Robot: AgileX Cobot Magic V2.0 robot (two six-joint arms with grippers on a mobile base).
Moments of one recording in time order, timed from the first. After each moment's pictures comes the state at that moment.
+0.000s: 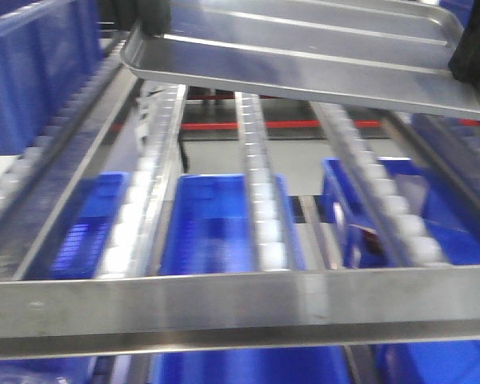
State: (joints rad) left arm -0.93 1.63 -1.64 0.39 1.26 -0.71; right arm 0.35 1.26 -1.11 0.00 0.94 0.28
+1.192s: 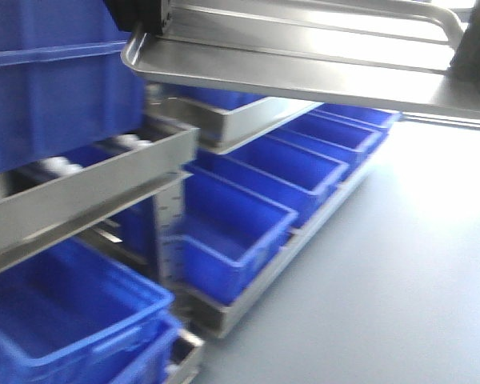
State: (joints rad) left arm -0.93 1.63 -1.64 0.39 1.26 -0.71; right arm 0.35 1.26 -1.11 0.00 0.94 0.28
